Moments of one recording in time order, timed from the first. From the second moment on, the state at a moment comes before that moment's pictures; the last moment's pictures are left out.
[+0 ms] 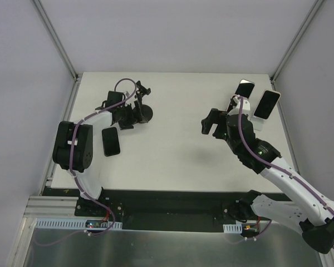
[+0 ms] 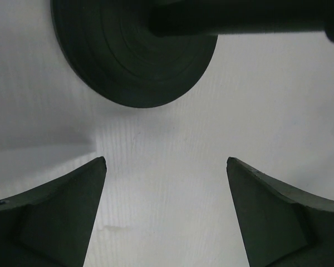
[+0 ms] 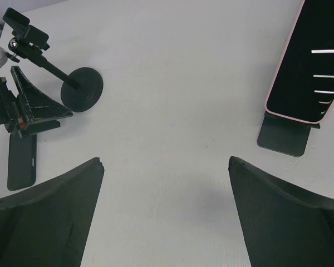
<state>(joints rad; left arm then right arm) -0.16 1.75 1.07 -0.23 0.37 -0.52 0.72 0.93 0.93 -0.43 0.45 0.53</state>
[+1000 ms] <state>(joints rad) -0.17 1.89 1.17 -0.11 0.35 -0.61 0.65 0.88 0.94 -0.53 0.52 0.46</state>
